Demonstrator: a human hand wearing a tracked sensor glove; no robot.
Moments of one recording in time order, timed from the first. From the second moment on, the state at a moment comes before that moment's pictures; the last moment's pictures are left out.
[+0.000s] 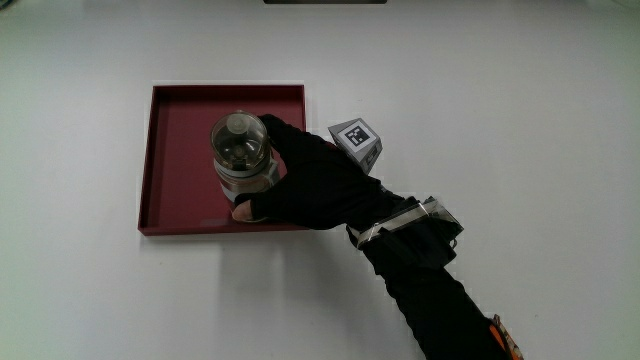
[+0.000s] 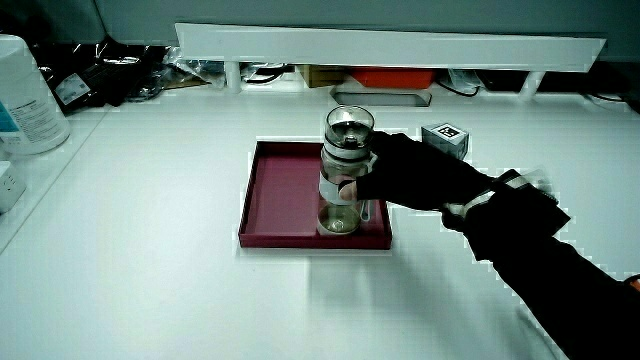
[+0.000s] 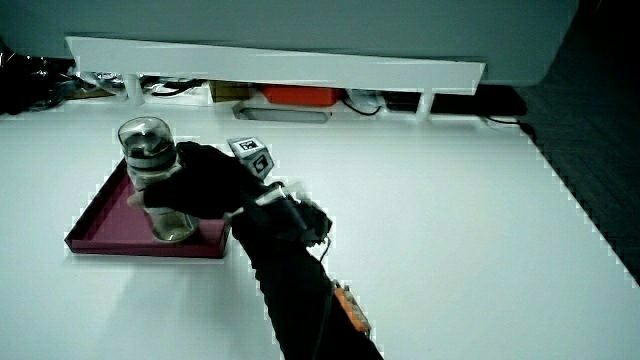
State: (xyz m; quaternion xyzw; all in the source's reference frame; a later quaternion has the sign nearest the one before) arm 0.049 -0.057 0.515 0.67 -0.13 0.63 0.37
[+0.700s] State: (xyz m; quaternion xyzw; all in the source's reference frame) arm 0.059 -0.057 0.501 0.67 -0.14 0.66 0.31
